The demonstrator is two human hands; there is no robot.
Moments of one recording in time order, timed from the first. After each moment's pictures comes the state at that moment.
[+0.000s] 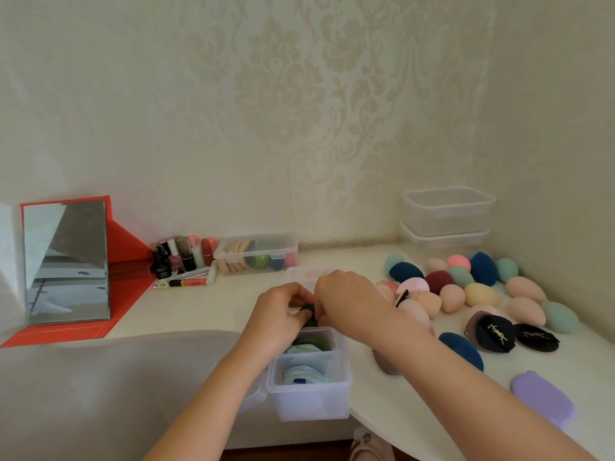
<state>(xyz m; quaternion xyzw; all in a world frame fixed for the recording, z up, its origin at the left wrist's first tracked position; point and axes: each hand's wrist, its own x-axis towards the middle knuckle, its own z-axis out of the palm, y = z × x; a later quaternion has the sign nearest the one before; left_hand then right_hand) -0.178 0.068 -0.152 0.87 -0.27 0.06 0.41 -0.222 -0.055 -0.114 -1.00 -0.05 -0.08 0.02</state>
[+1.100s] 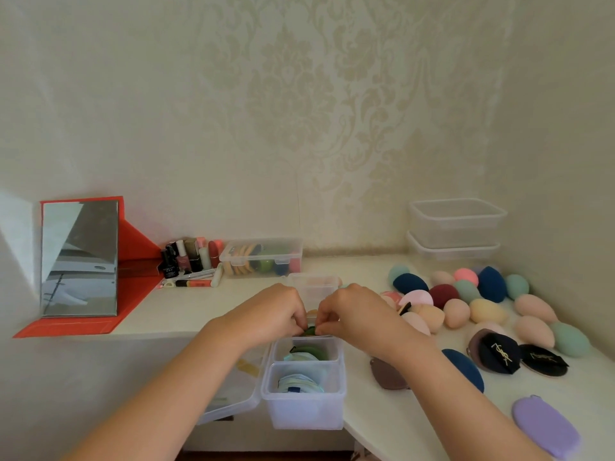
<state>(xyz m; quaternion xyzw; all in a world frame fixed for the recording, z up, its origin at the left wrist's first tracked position) -0.167 0.072 -0.121 0.93 -0.36 -0.03 0.13 -0.231 -0.081 -0.123 -0.98 -0.12 -0.10 0.13</state>
